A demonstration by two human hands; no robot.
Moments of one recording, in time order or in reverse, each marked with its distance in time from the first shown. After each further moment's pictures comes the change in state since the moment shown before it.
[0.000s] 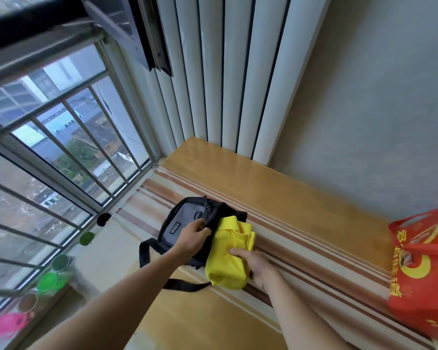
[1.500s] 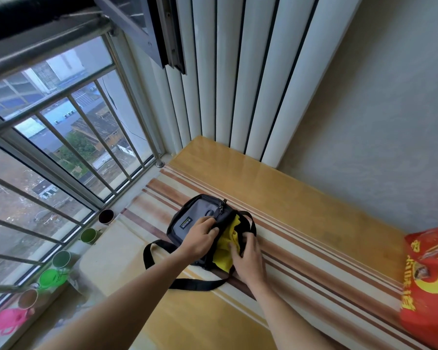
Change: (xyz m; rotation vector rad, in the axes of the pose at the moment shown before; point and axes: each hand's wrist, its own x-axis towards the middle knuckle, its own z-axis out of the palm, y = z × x) left_hand 0.014 0.005 -0.015 0.238 -0.054 0.165; right_hand 0.025 0.005 0.044 -0.719 0.455 -0.619
